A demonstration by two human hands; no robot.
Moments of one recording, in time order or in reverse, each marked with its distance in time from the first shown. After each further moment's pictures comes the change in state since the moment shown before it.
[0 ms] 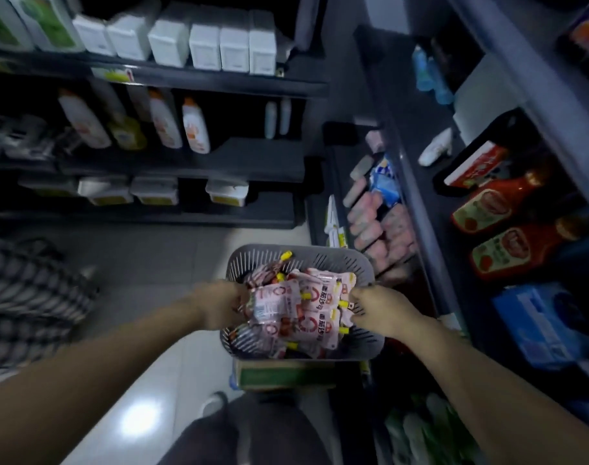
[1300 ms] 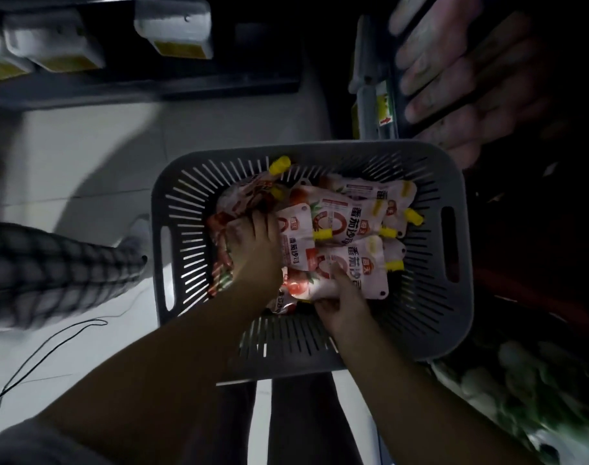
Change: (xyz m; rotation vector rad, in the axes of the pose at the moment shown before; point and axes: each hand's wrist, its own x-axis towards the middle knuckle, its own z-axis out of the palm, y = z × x) left_hand 0.219 0.005 0.180 0.166 0.074 -0.288; right_hand 0.155 -0.044 0.217 2.384 0.085 1.307
